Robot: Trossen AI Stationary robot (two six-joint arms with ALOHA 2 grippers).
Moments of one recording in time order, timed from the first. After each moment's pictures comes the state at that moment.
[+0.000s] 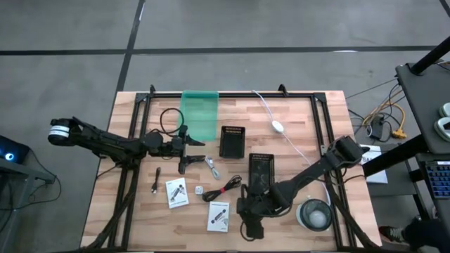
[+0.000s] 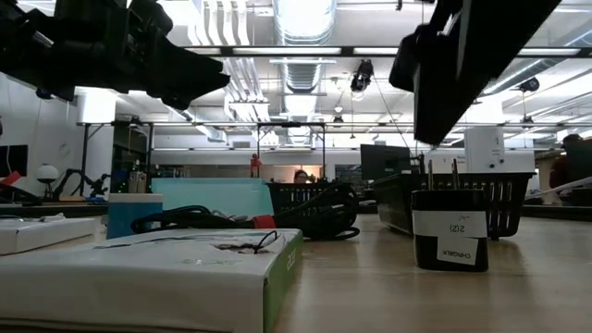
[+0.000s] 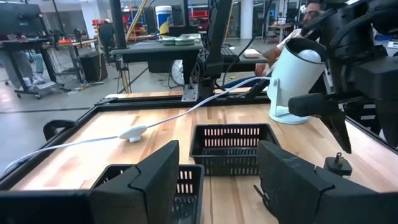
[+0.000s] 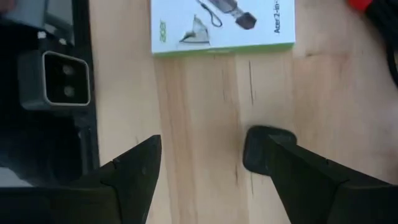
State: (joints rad) left arm 0.00 1.09 0.25 0.85 -0.01 0.04; right arm 0.53 1.95 1.45 -0.63 0.03 0.70
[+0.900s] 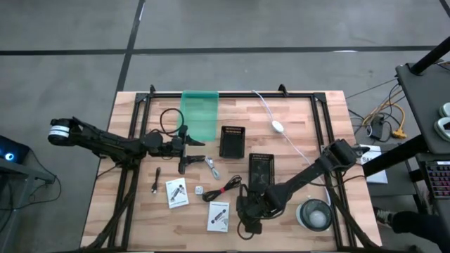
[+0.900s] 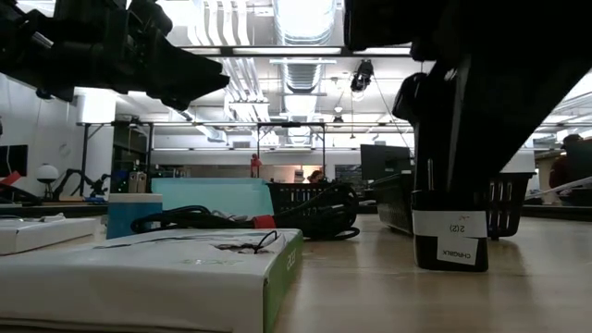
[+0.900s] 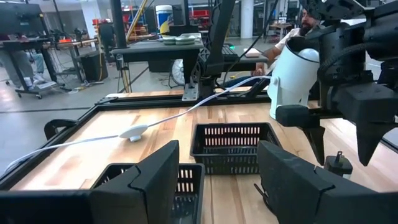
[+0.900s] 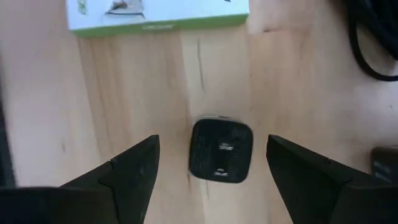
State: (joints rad) left arm 0.00 1.09 0.24 0.85 -0.01 0.04; right arm 0.53 2.01 1.44 -0.68 0.11 0.69
